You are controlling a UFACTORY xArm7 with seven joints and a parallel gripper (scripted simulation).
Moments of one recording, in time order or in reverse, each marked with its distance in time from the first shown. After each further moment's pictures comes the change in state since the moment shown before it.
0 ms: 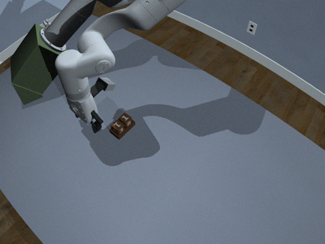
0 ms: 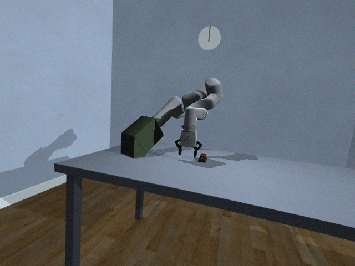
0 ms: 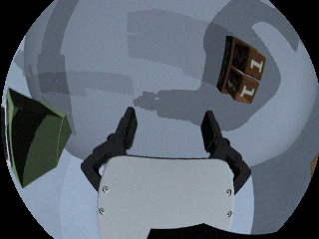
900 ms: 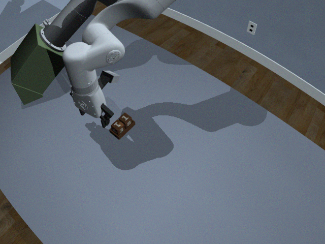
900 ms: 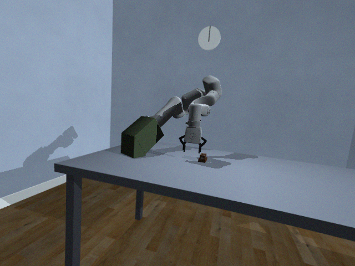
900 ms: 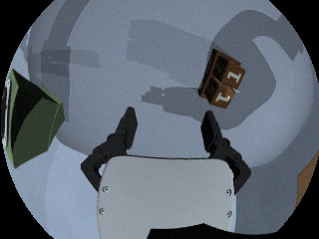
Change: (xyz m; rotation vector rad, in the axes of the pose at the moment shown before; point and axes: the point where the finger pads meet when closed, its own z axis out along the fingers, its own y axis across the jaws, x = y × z) arm 0.017 0.021 -0.023 0.001 0.001 -0.155
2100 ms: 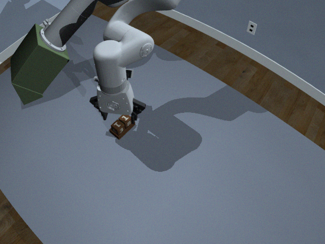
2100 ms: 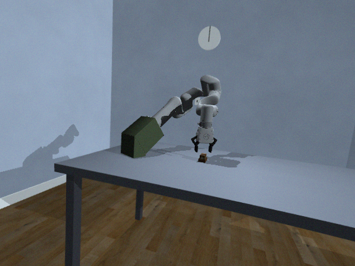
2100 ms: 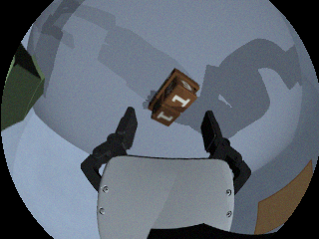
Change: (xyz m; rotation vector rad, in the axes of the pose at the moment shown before) arm 0.040 0.070 0.000 0.000 0.000 -0.381
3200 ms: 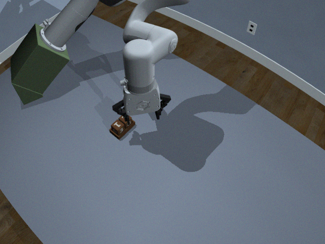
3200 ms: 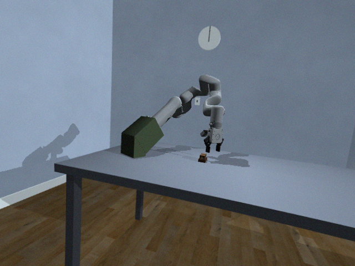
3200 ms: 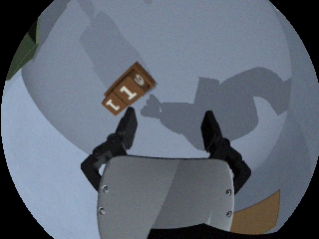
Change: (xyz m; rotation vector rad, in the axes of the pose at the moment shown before) arm 0.011 0.071 0.000 0.002 0.000 -0.370
